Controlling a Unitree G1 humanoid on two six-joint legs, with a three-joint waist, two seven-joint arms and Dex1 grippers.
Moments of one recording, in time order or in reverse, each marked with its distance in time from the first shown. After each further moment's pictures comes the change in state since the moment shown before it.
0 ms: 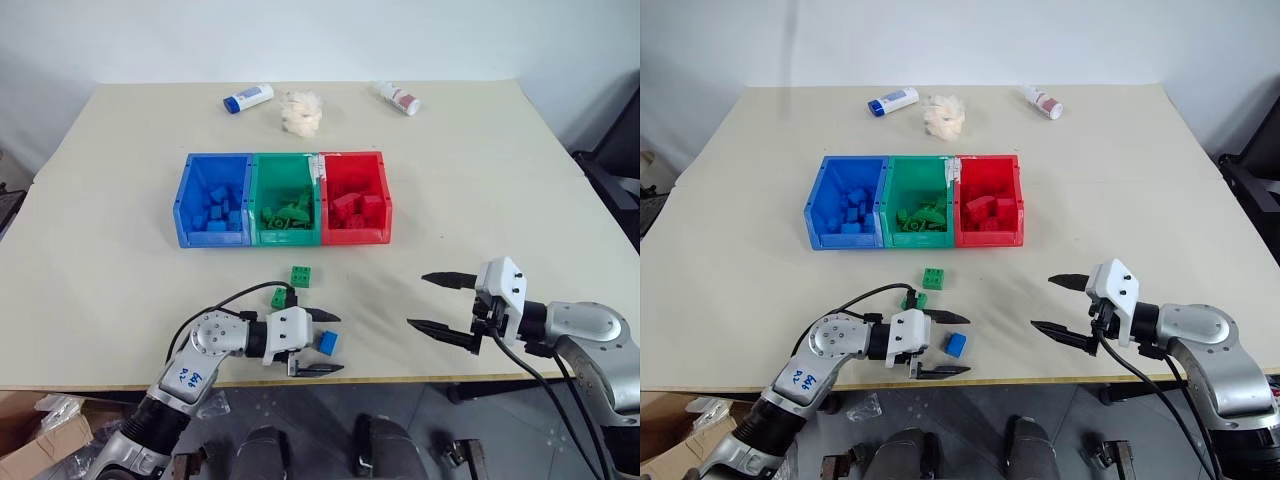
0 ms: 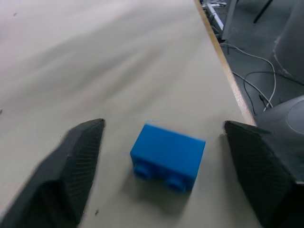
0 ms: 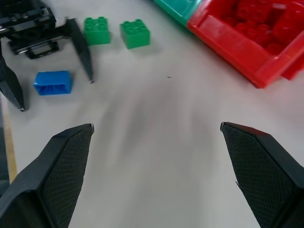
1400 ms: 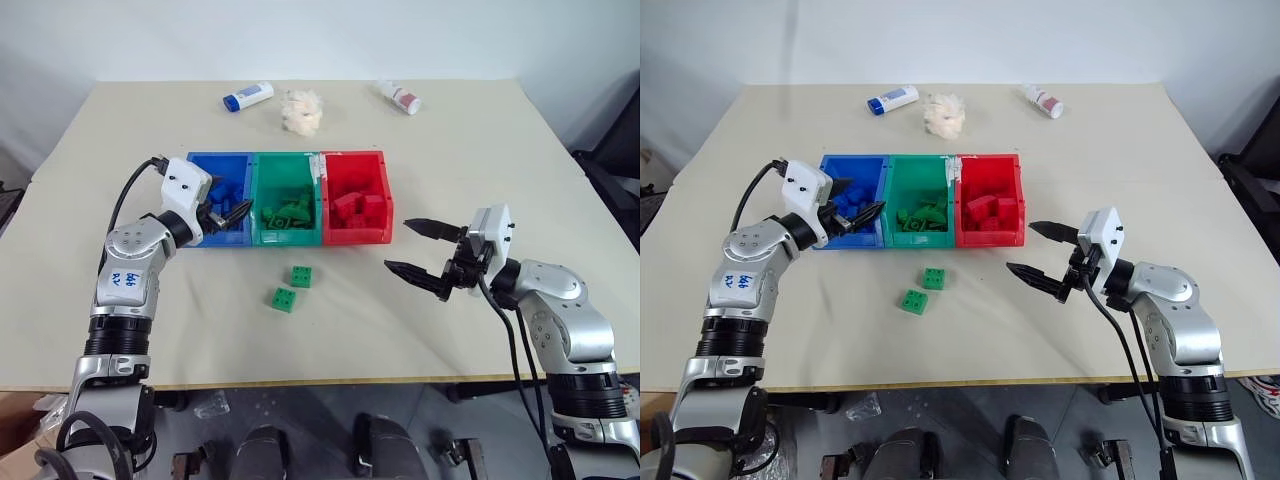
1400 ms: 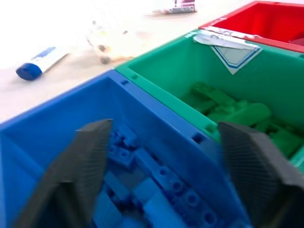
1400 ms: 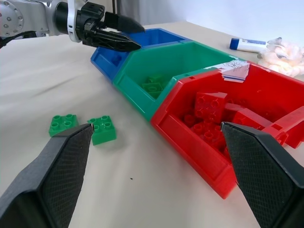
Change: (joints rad) left arm -0.408 0.070 0.444 0.379 -0.058 0.217 0.420; right arm -0.292 0.202 0.015 0.199 0.038 -0.054 -0.014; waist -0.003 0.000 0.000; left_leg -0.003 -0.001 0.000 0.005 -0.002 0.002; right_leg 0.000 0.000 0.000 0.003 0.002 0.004
